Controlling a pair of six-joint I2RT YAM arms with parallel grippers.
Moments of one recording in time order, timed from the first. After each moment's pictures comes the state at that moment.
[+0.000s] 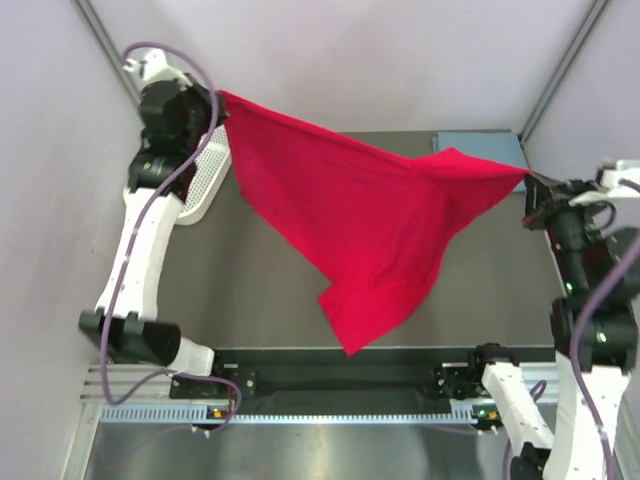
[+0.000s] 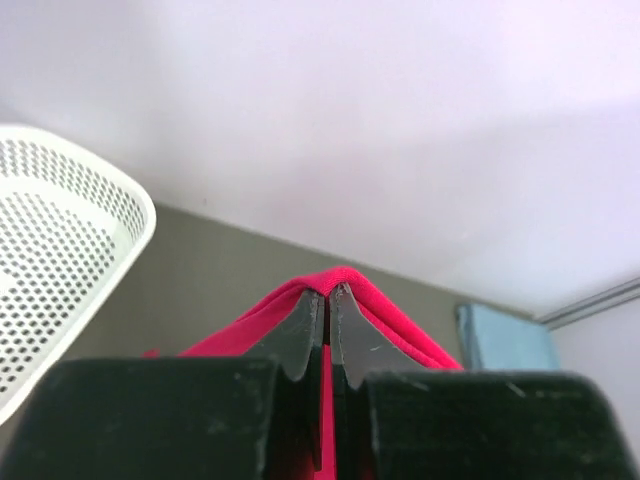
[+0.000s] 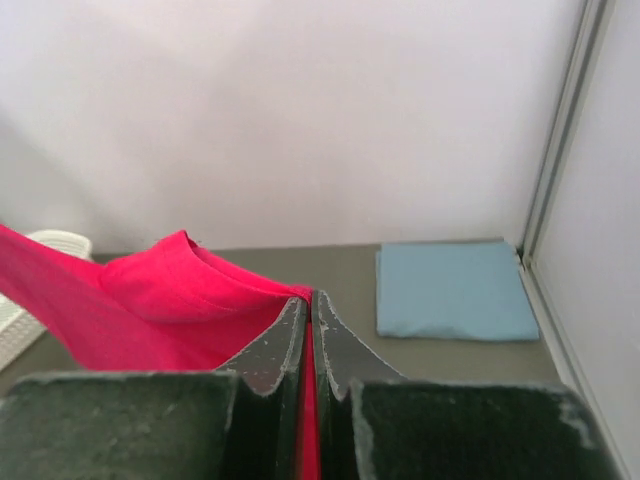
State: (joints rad) left arm -0.14 1.50 1.76 -0.35 -0.10 -0.52; right arm -0.08 0.66 1.23 -0.43 -0.14 0.16
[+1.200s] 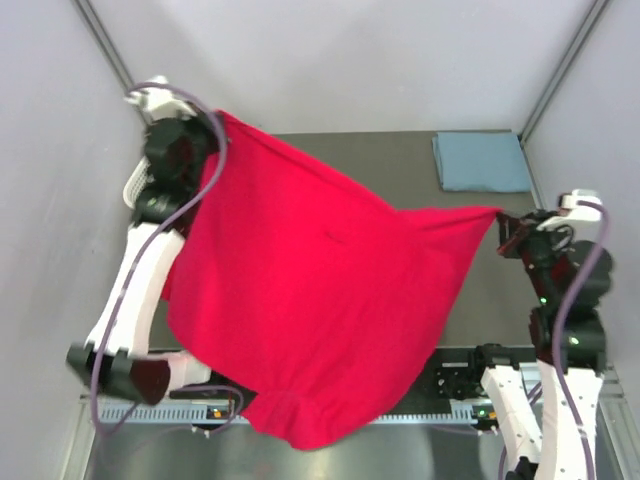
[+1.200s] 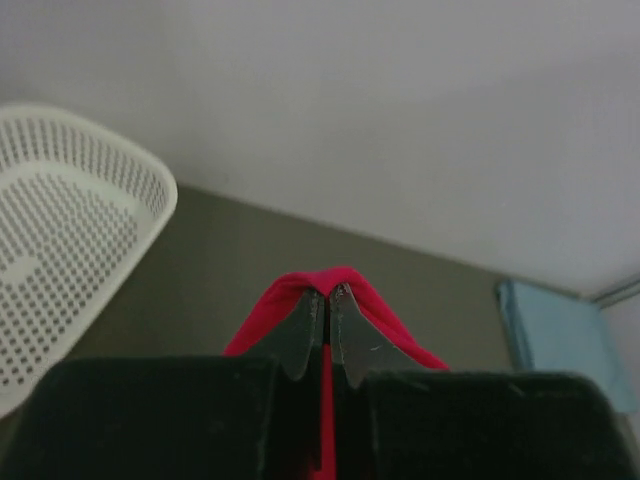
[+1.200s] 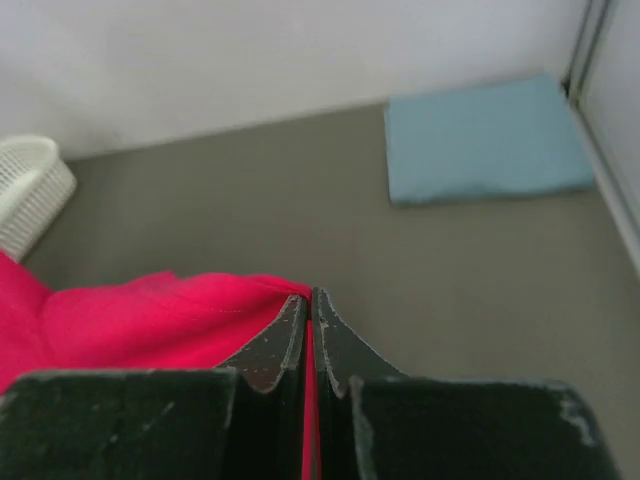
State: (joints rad) left arm -0.19 1.21 1.46 -0.17 -0.20 -0.44; right arm -0.08 0.50 1.01 -0.52 -0.17 0.24
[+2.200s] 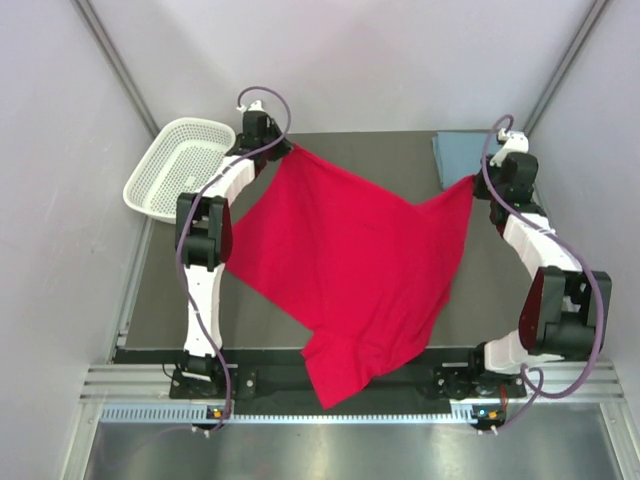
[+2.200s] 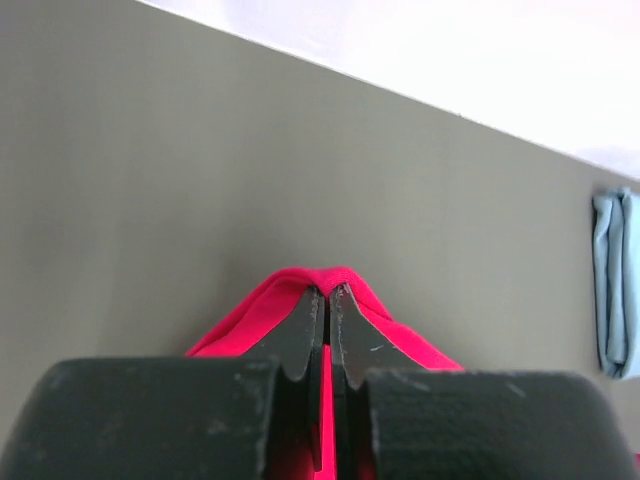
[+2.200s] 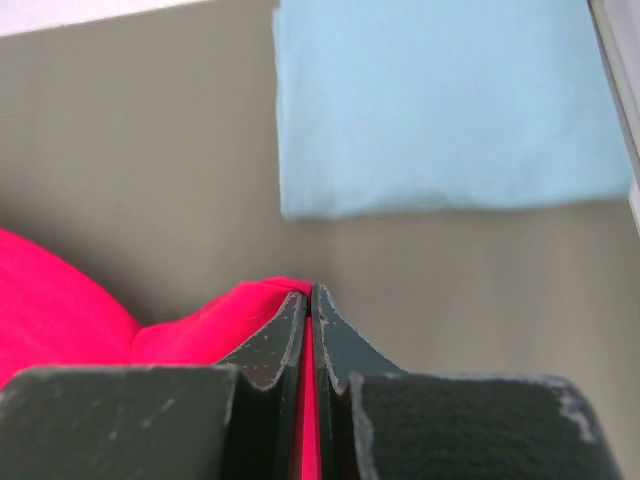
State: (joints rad) left arm -0.19 2.34 1.97 -0.09 0.14 -0.61; right arm -0.10 1.45 0.96 0.08 -0.08 0.10
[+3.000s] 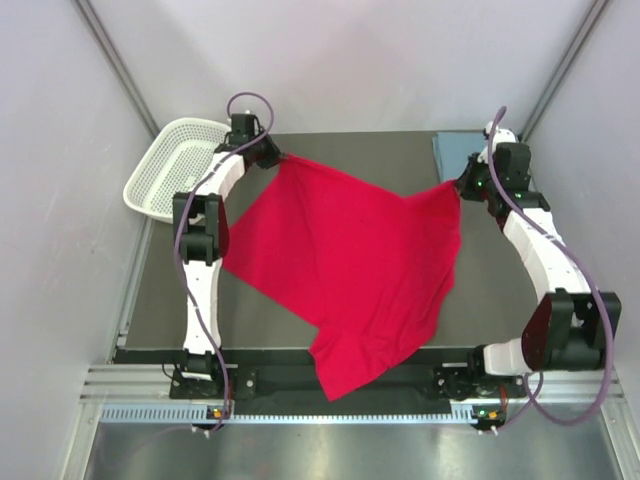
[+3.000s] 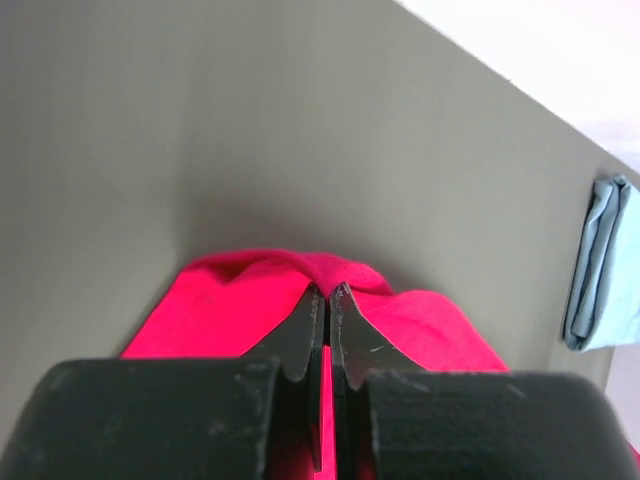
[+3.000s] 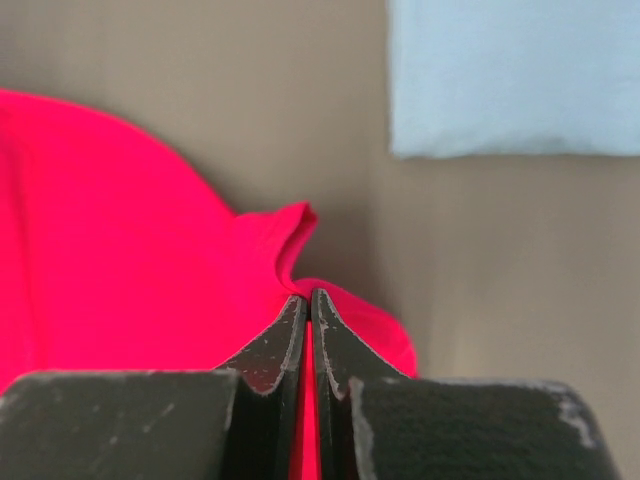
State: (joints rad) left arm -0.11 2.43 2.10 -0.29 0.28 -0.71; right arm -0.02 1.42 1.14 -0.25 -0.16 0.18
